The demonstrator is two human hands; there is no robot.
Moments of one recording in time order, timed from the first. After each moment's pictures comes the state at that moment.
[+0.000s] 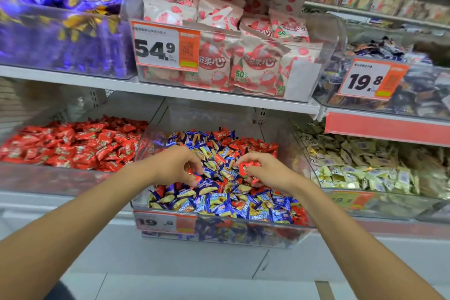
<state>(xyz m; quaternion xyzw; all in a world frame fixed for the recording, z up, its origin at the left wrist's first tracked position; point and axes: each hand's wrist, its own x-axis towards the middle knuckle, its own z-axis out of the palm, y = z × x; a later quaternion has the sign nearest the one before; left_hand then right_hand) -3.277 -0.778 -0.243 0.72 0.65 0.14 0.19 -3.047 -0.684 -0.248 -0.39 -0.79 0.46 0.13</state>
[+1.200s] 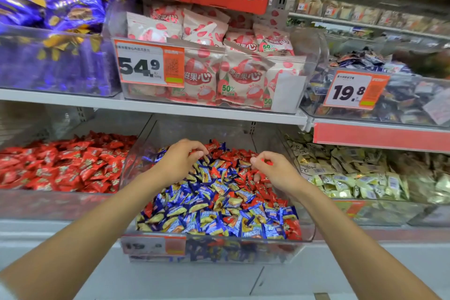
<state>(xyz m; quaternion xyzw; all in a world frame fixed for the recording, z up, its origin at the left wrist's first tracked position) -3.261 -0.736 -0.241 0.65 0.67 0.32 0.15 -3.025 -0.664 -0.240 -0.44 -0.74 0.43 0.27</state>
